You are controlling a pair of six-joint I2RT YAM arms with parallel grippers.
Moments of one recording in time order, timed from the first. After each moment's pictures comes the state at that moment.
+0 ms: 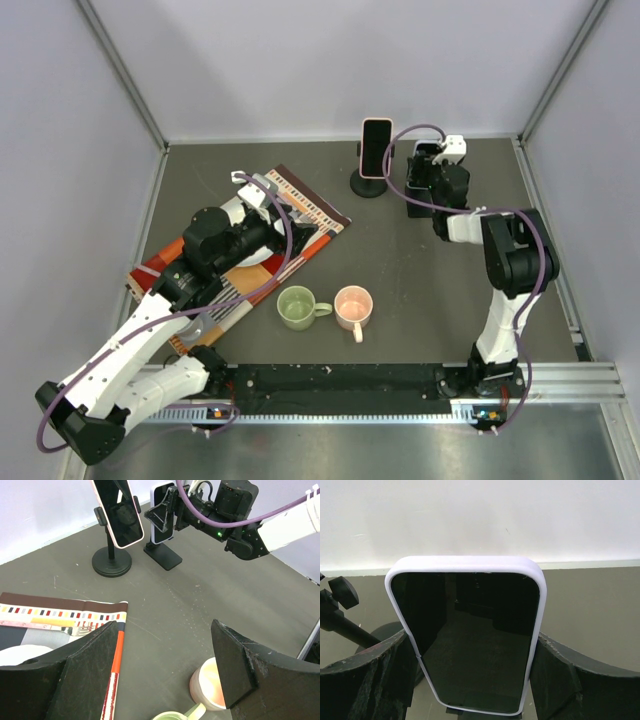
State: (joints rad) left arm -0.62 0.87 0.93 -0.14 0.18 -0.13; right arm 0.18 1.92 1.00 0.91 0.10 0.12
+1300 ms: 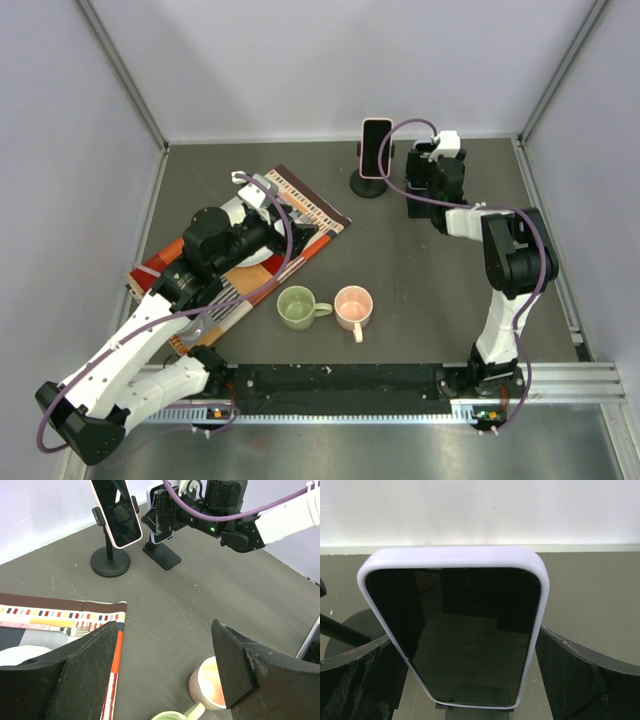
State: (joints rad) left arm -0.62 0.87 0.93 -0.14 0.19 -0.13; right arm 0.20 1.92 1.06 0.74 0.17 0.05
